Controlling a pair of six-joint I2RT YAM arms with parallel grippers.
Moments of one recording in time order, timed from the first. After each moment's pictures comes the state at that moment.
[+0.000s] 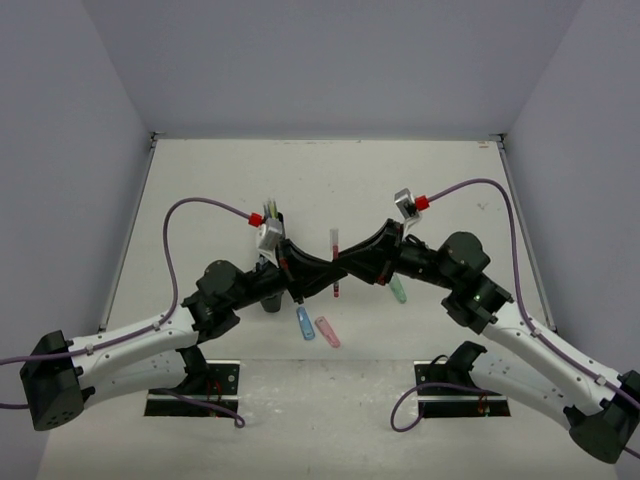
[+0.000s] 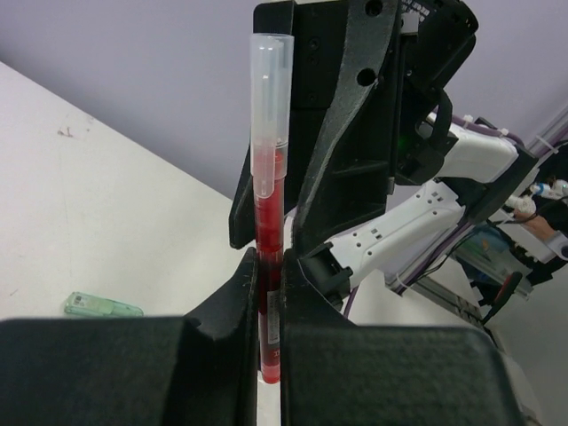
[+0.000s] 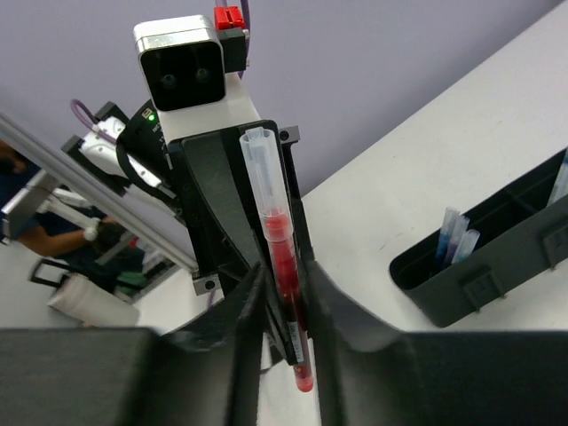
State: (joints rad) left arm -0.98 0.93 0.51 0.68 0.25 -0.63; right arm 0.76 0.82 0.72 0.23 -0.51 0.69
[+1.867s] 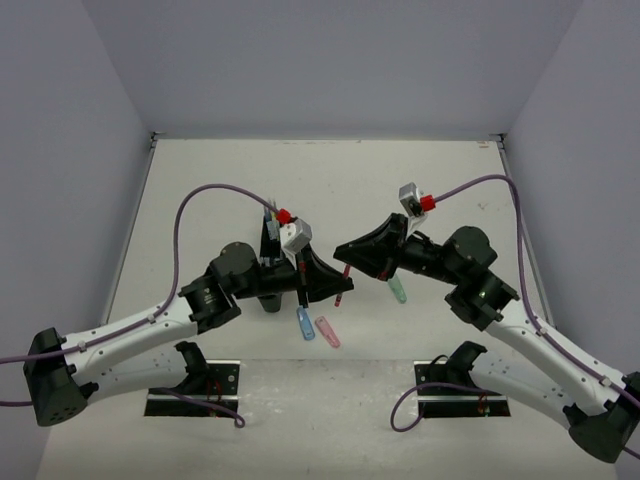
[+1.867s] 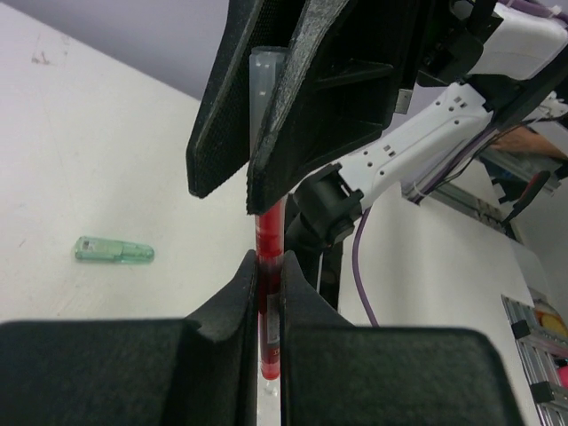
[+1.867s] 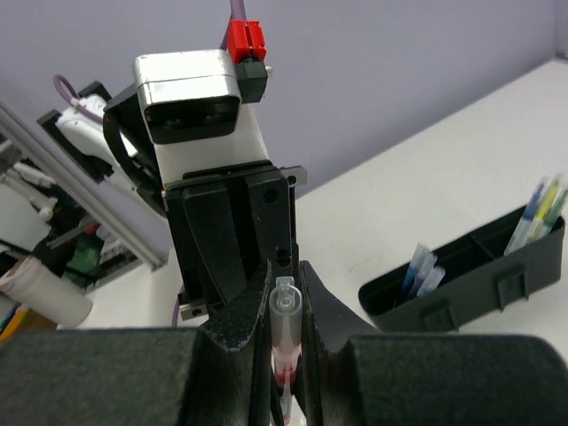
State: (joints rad) left arm -0.99 0.96 0.69 0.33 0.41 -0.48; right arm 0.75 0.84 0.79 0.17 -0.53 0.53
